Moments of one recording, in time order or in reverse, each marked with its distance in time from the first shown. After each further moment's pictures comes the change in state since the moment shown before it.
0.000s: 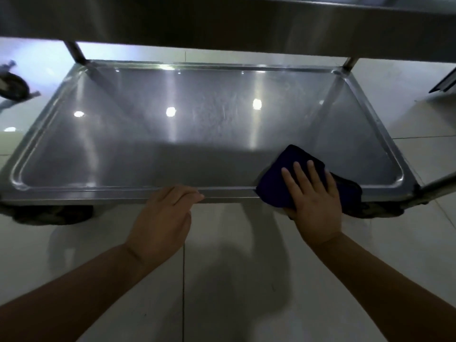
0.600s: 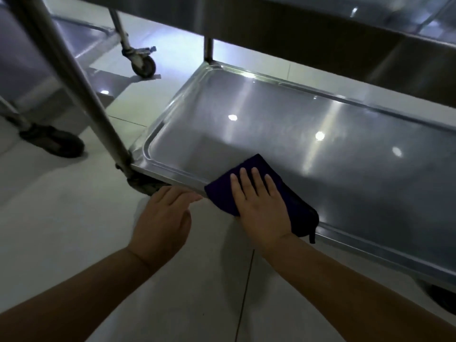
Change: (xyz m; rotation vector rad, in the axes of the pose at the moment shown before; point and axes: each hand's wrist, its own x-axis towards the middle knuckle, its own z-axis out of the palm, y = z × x) left_hand -0.097 -0.109 -0.062 0.096 0.239 -0.434; right_hand 0.102 -0.259 -0.021 -0.002 -0.197 -0.580
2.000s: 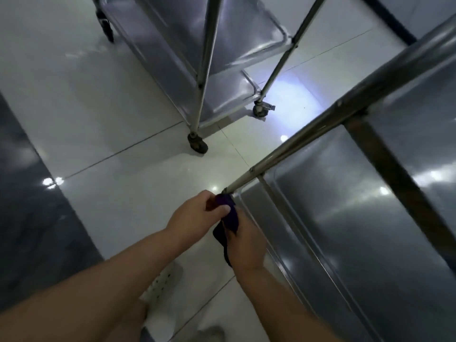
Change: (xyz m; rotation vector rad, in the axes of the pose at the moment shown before) left_hand 0.048 0.074 -0.448 -0.700 -0.162 -1.136; right_hand 0.001 -0.146 -0.435 0.920 -0.151 0.076
